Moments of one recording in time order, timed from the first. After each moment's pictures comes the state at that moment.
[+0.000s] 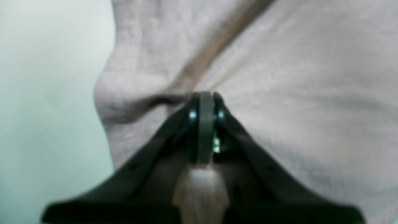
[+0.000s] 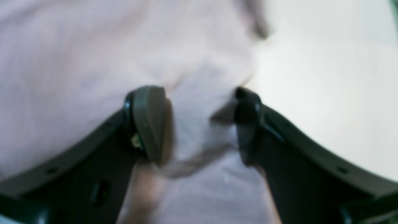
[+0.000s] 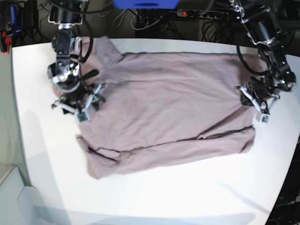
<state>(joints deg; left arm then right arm) -4.6 -13.7 -31.1 72.4 -8.0 -40.8 48.1 -4.5 1.0 10.3 84.2 -18.0 25.5 -22.5</state>
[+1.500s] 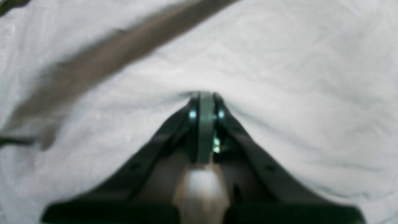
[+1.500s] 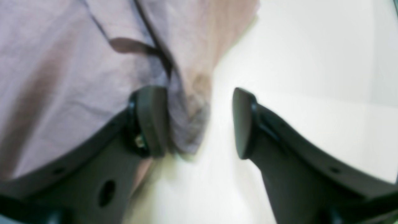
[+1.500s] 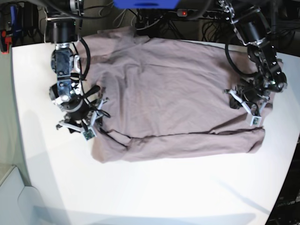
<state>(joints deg) -5.0 -8.1 -31.1 73.5 -8.4 -40.2 47.2 5.8 4.9 4.7 76.7 -18.0 25.5 -23.1</state>
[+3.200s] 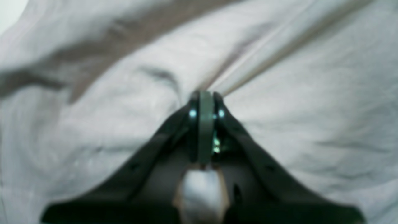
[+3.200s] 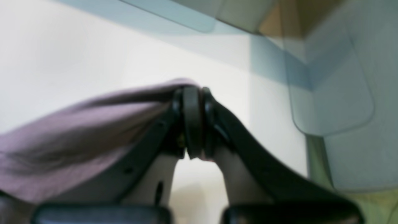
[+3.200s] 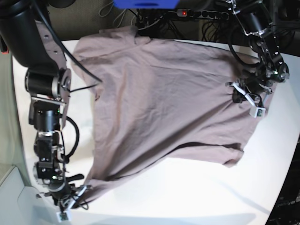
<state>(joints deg) 0.3 -9.2 -31.1 75.5 -11.3 -40.1 44.2 44.8 7.5 10.2 43.6 -17.8 16.9 -15.9</state>
